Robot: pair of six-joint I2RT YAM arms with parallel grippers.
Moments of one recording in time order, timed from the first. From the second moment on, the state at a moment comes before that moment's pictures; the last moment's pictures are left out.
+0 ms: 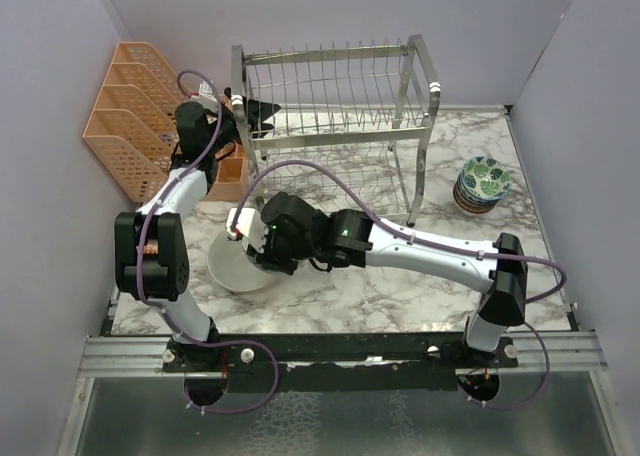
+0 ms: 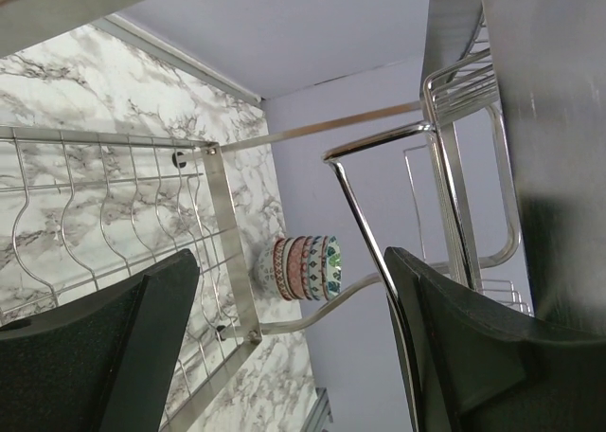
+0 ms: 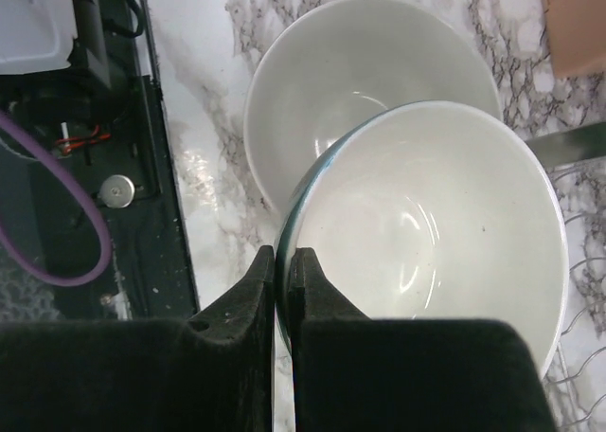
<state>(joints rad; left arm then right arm) -0.03 1.71 1.20 0.44 0.69 -1.20 1.24 1.73 1.65 -0.59 -0.09 -0.15</state>
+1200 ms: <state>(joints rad) 0.01 1.69 1.18 0.42 0.77 -1.20 1.32 1.99 1.73 -0.45 -0.03 -0.27</state>
